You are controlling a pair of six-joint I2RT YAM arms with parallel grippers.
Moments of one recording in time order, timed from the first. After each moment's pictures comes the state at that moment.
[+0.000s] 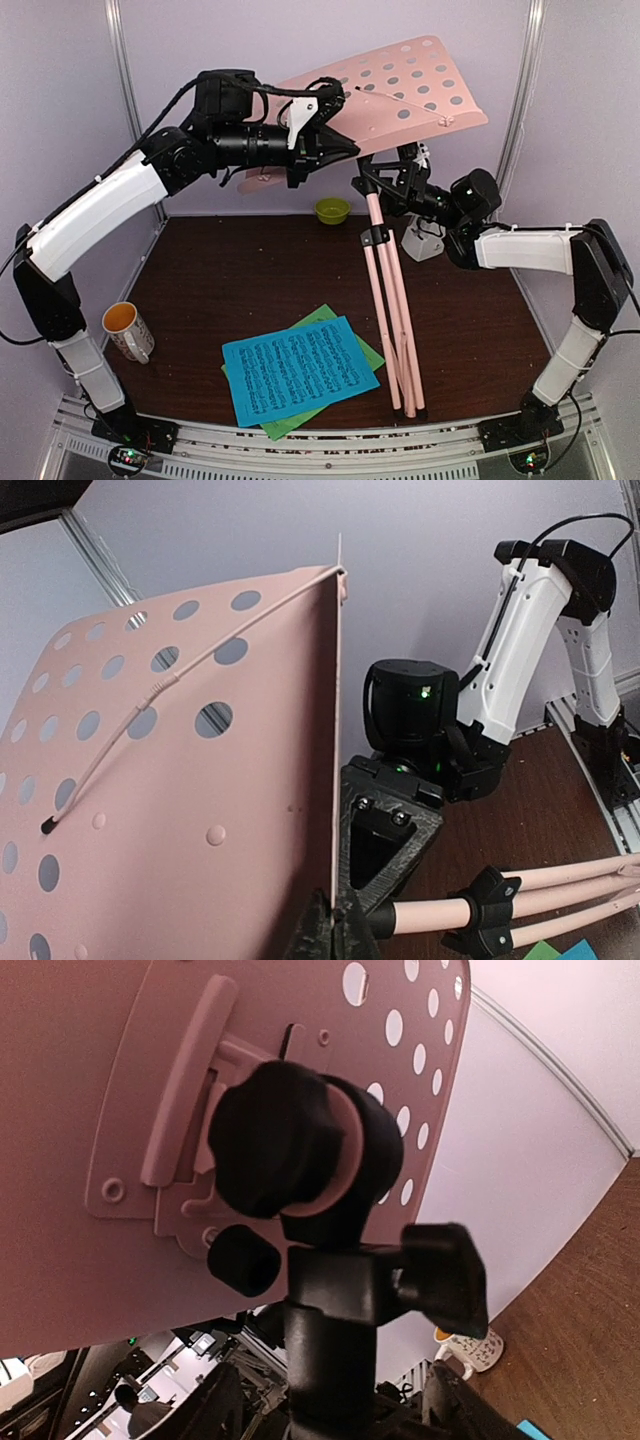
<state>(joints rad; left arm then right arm) -0.87 1.72 1.98 -0.38 0.48 0.59 0.53 1.69 1.11 1.16 -0.87 1.35</state>
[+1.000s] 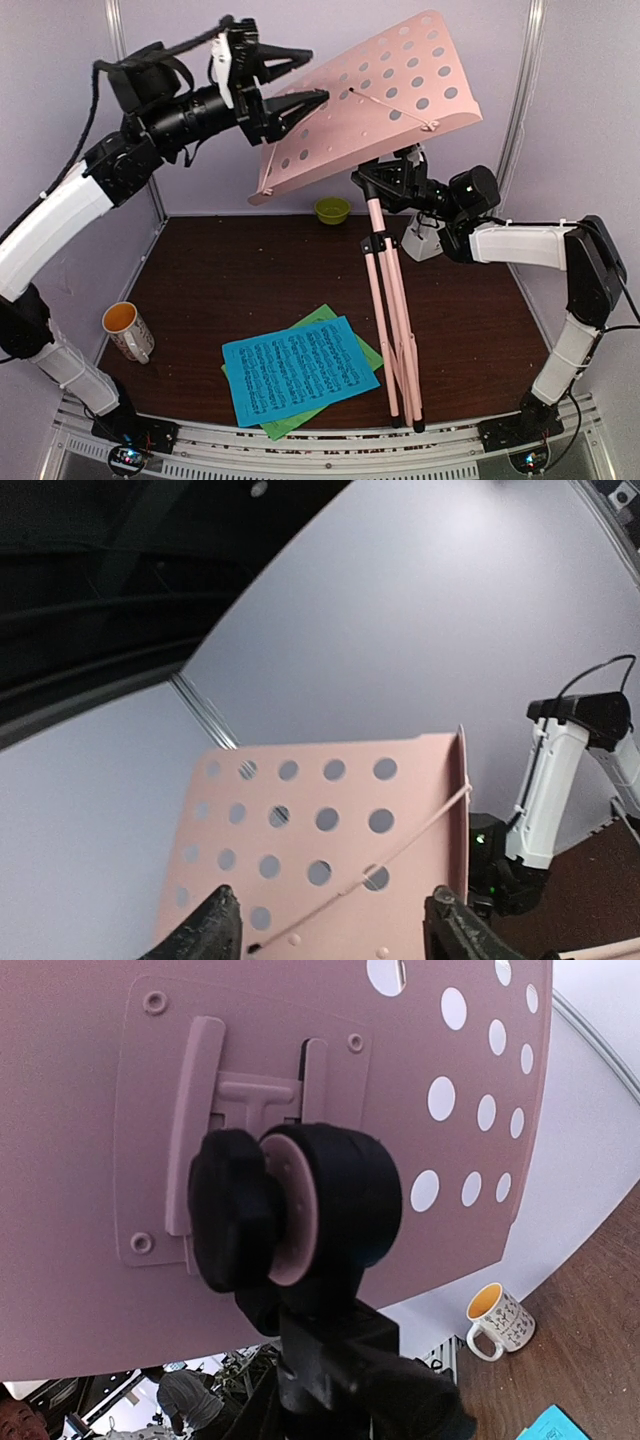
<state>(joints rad) -0.87 1.52 1.82 -0.03 0.51 0.57 0.53 1.73 1.18 1.28 -0.97 1.49</state>
